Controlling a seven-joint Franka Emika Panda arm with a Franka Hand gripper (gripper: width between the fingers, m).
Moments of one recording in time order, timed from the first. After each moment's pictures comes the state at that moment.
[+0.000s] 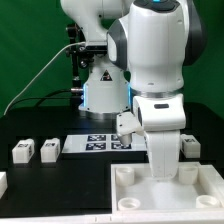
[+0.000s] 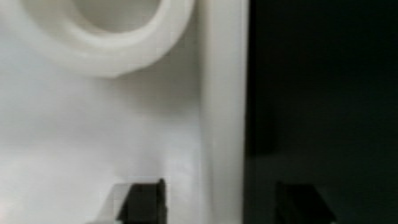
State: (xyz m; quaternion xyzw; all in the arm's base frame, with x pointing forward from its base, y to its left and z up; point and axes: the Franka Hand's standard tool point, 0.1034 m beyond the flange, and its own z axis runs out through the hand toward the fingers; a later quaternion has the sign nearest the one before) arm 0.496 0.070 0.012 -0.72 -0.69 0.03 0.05
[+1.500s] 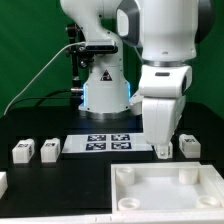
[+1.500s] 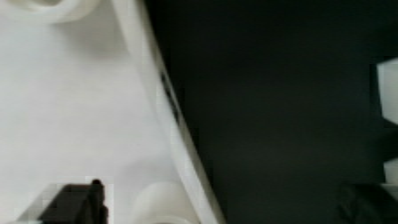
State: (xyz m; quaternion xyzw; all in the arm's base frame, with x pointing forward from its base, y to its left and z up) arm 0.484 0.098 0.058 -0.85 -0.52 0.02 0.03
